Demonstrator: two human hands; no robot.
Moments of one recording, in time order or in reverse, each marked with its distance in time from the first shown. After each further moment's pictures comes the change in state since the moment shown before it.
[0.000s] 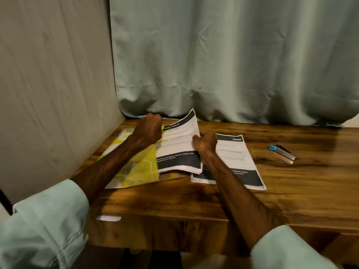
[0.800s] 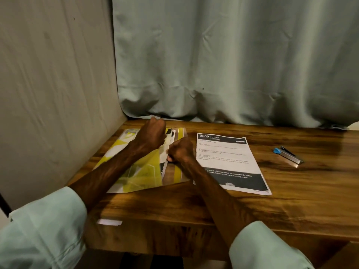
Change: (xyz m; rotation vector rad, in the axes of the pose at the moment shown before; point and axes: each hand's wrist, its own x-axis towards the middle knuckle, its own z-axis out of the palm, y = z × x) left_hand -0.004 0.000 0.009 -0.001 0.010 -0.004; right_hand -0.021 0.000 0.069 -0.107 -0.267 0.113
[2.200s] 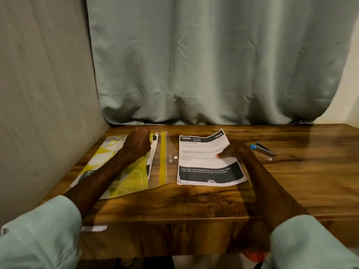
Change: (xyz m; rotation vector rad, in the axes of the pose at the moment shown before) left_hand -0.004 0.012 0.012 -0.035 -0.049 -0.105; right_hand 0.010 0.039 -0.230 -0.648 0.022 0.120
